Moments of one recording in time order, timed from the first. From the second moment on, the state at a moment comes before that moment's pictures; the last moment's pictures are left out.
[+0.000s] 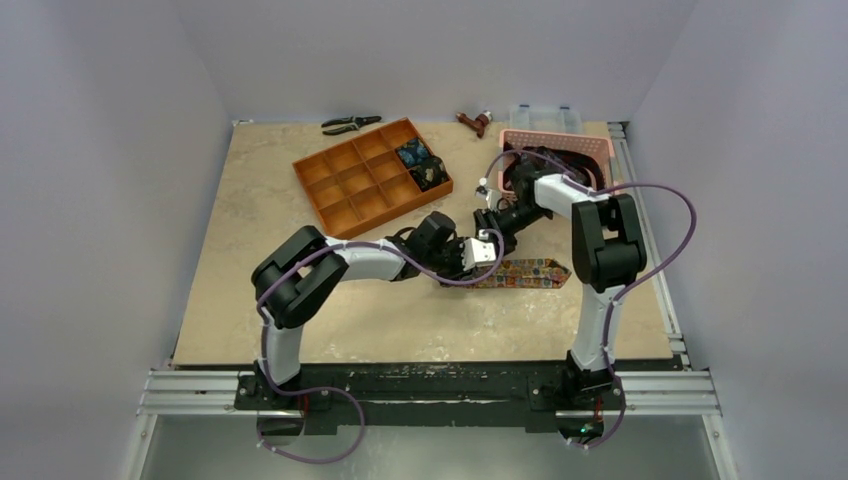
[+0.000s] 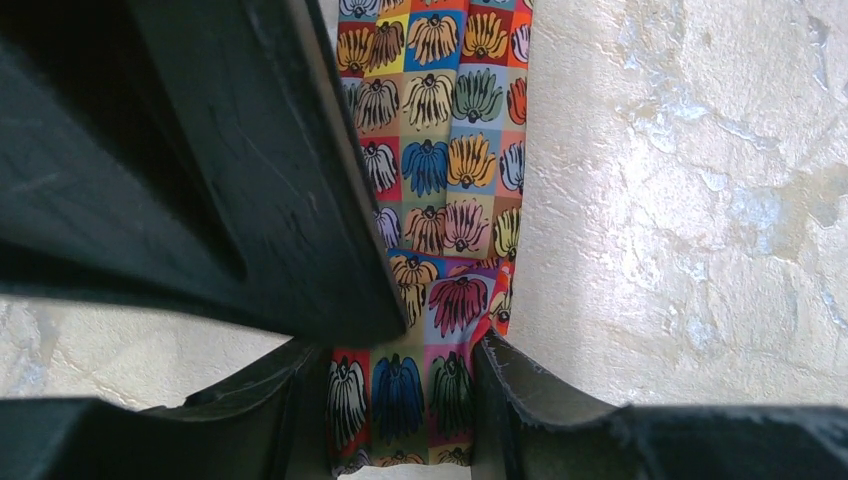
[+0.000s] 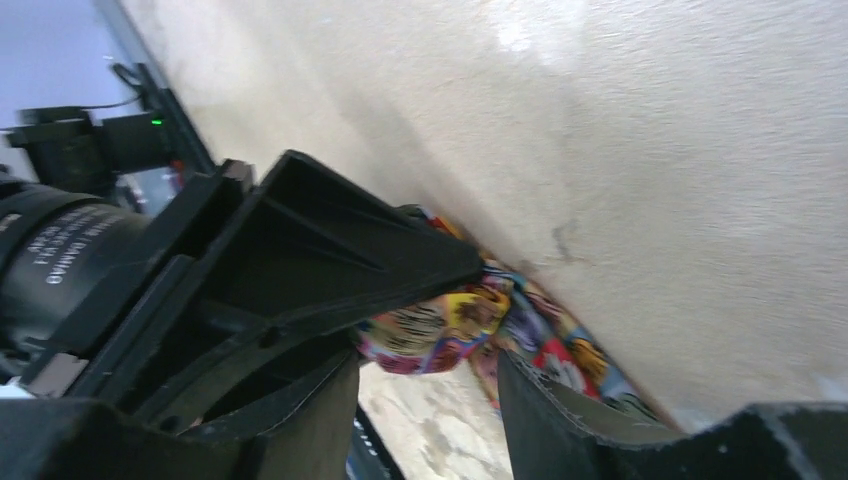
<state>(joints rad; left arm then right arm) -0.84 1.95 1.08 0.14 0.39 0.48 0.21 2.04 1.40 -0.94 -0.83 -0.25</state>
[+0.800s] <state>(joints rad) -0.80 1.94 1.07 0.12 0.51 0.52 0.20 2.06 1.31 -0.95 -0.79 -0.16</state>
